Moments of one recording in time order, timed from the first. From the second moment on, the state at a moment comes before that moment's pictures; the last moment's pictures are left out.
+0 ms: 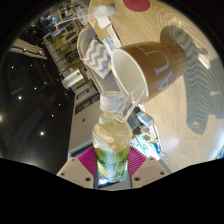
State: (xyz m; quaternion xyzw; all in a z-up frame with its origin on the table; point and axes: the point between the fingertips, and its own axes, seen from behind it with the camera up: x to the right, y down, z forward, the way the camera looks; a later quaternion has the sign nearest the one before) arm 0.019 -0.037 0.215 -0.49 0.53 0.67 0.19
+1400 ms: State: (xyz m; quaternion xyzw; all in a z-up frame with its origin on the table) arm 0.343 -0.033 0.072 -0.84 -0.01 0.01 0.54
